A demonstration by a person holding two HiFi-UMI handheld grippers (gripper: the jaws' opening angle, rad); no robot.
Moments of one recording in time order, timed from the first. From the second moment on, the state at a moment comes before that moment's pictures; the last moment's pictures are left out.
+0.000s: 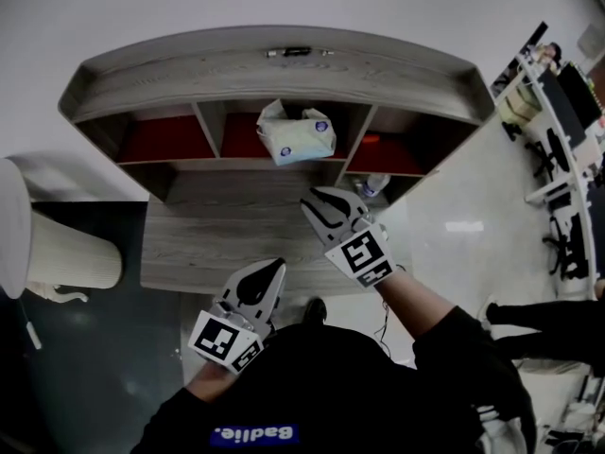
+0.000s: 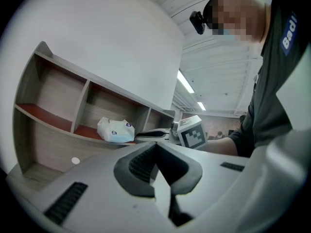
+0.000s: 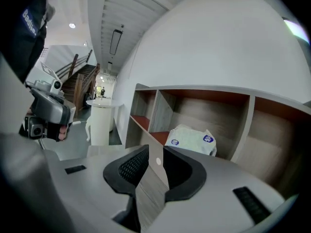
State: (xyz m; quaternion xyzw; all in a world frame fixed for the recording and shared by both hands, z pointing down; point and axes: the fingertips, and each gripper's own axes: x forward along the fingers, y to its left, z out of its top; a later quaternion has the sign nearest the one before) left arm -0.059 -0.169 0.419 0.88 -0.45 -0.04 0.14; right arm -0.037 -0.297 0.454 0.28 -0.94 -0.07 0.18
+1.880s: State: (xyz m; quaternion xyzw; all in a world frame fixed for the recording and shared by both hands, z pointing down) left arm -0.100 -0.144 0.413 0.85 -0.50 -0.03 0.13; right arm -0.070 -0.418 0.526 0.24 -0.73 -0.43 0.48
